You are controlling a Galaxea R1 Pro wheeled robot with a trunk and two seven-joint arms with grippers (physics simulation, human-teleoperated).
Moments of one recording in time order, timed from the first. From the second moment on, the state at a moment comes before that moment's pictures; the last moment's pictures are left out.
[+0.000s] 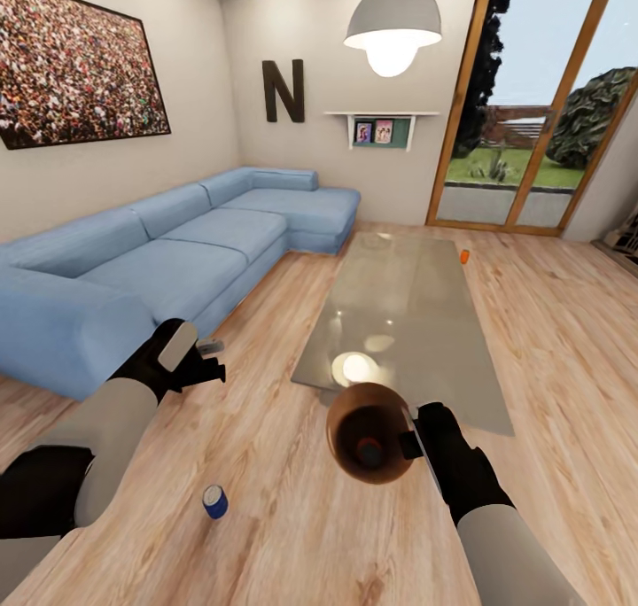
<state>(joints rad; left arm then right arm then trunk) -1.13 0.08 -0.09 -0.52 0.67 1.05 0.57 -0.65 0.09 -0.02 -0.96 0.39 1.05 0.11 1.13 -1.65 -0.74</state>
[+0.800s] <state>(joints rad) -1.13 0.08 -0.09 -0.52 0.67 1.05 0.57 -0.67 0.09 -0.03 -0.98 0.39 1.05 0.11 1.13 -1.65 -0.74</state>
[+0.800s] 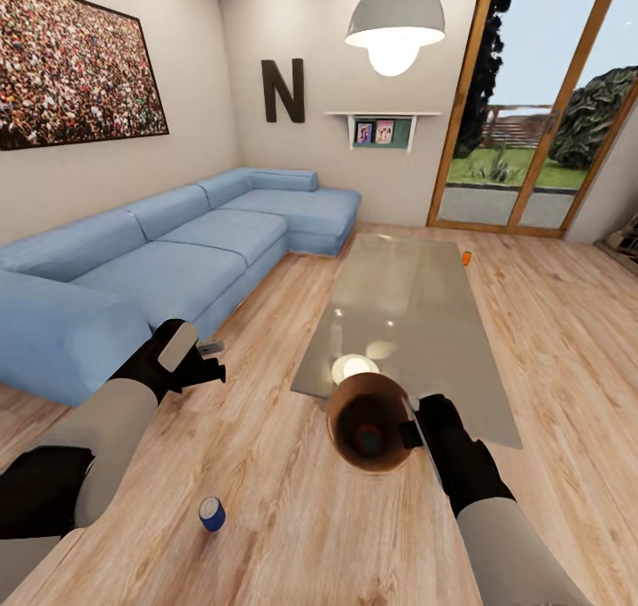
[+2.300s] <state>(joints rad) -1.12 0.04 -0.11 -0.51 0.67 1.01 0.57 -1.60 0.00 -0.23 0.04 0.42 1.05 0.11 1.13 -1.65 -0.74</state>
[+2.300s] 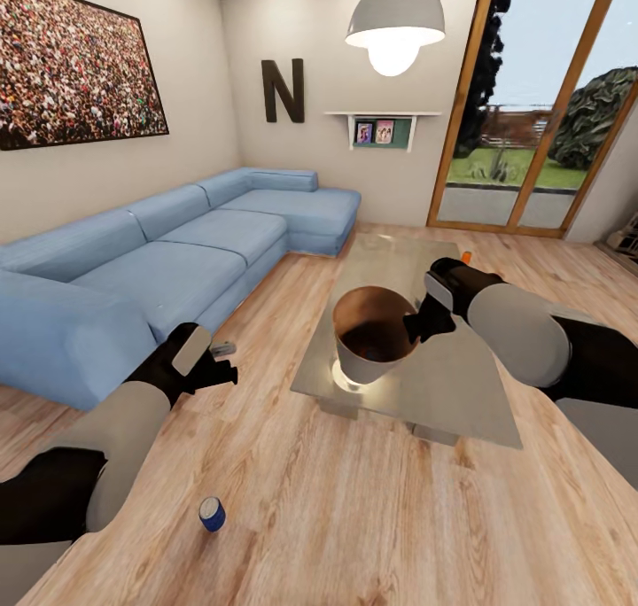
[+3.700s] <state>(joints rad) -1.12 0.04 -0.11 -0.51 0.67 1.00 0.57 -1.31 -0.03 -0.46 0.04 0.43 1.05 0.11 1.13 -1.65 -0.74</state>
